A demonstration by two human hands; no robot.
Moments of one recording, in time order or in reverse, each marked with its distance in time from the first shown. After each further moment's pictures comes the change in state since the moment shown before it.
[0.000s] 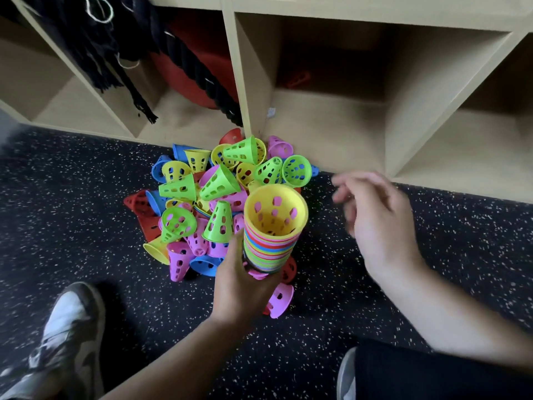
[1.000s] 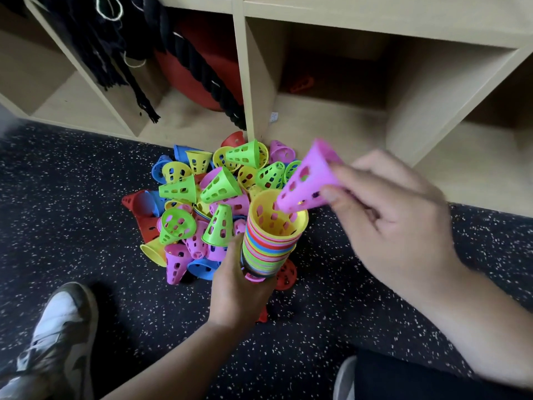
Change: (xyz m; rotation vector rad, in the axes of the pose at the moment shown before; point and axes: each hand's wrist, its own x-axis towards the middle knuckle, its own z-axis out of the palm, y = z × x) left_hand 0.002 -0.006 -0.001 0.097 0.042 -0.002; right_hand -0.007 -0.044 -0.010 -0.582 -0.139 -0.909
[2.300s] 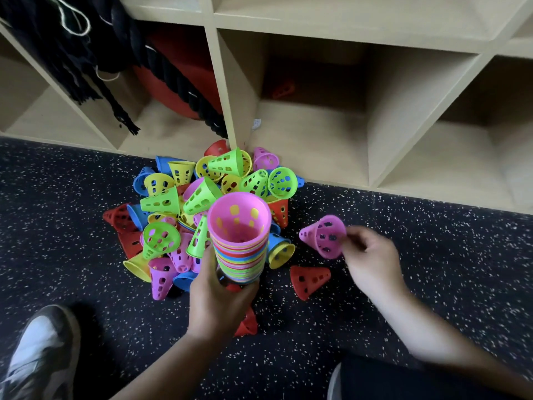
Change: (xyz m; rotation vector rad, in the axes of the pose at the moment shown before) left_hand 0.007 -0.001 -0.004 -0.091 0.017 0.024; right_hand -0.088 0.084 0.038 0.186 -0.072 1.026
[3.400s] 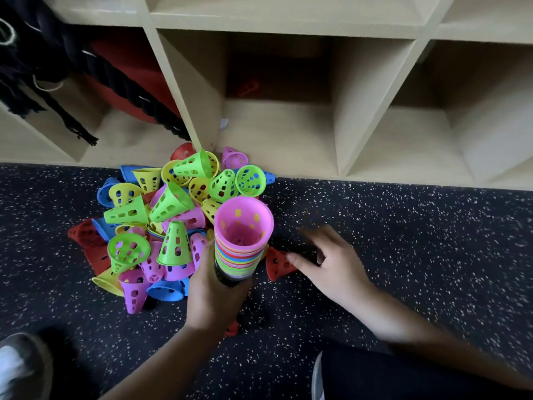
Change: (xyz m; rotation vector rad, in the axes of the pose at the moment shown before) left_hand 0.007 -0.011 0.036 0.103 -0.117 0.040; right_hand -0.007 0.039 0.002 -0.258 -0.106 -0.420
